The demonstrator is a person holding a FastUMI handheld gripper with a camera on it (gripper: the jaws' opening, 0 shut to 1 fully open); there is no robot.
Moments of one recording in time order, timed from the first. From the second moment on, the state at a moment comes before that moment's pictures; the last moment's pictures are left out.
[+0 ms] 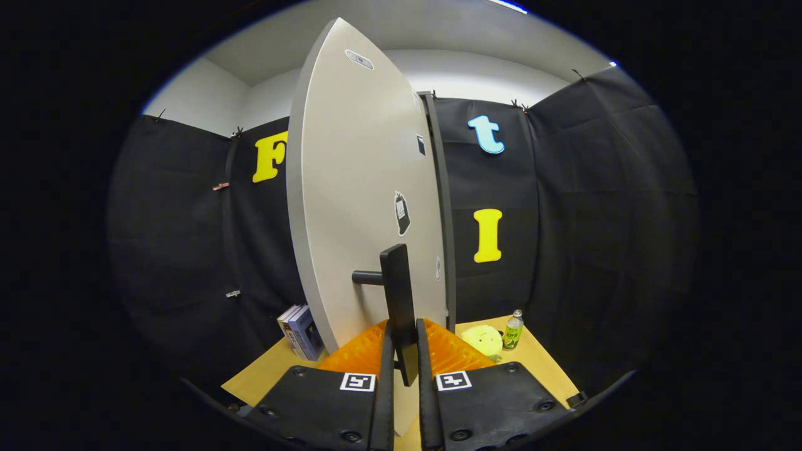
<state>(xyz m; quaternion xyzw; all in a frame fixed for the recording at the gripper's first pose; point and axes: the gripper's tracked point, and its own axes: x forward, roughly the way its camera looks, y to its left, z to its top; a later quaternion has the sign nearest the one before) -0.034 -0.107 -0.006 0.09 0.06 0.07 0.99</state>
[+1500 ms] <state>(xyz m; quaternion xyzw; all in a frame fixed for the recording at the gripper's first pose) -0.102 -0.148 -0.014 0.08 0.05 0.05 0.99</state>
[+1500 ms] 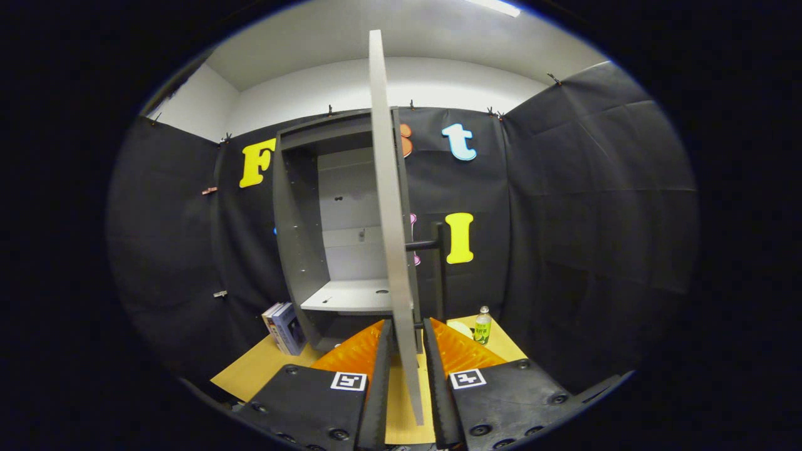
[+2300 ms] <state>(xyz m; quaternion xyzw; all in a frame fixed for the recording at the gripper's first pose) -0.074 0.040 -0.224 0.09 0.27 0.14 0.95</state>
